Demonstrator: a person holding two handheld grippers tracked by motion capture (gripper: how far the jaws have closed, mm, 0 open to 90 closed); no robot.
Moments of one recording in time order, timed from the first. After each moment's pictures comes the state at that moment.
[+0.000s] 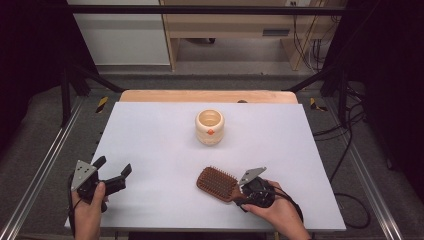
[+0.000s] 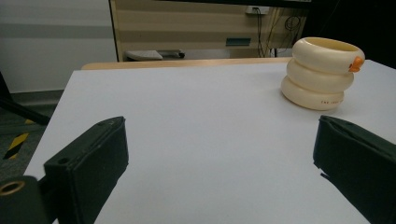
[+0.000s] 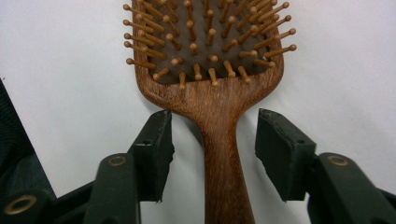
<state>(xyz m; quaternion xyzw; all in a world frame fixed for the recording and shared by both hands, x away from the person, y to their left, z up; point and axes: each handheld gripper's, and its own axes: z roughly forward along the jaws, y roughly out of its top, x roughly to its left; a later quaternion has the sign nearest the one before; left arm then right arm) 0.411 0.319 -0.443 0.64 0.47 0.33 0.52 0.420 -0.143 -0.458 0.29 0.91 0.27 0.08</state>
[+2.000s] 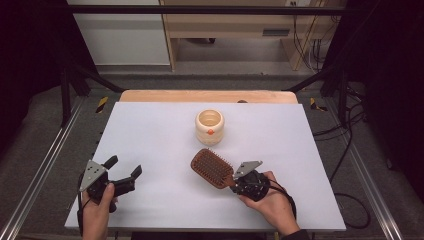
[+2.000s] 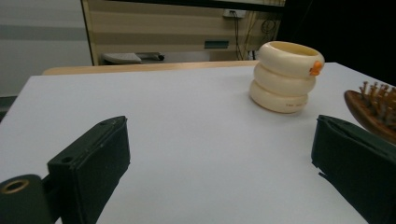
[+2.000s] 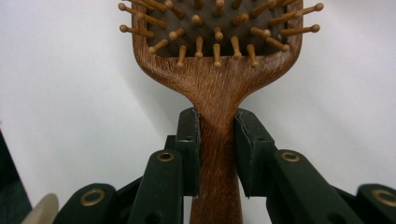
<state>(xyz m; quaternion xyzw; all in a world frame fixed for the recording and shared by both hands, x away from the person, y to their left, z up) 0.410 0.295 -0.440 0.65 0.45 0.30 0.54 0.432 -0.129 -0.442 0.28 0.91 0.29 0.12</state>
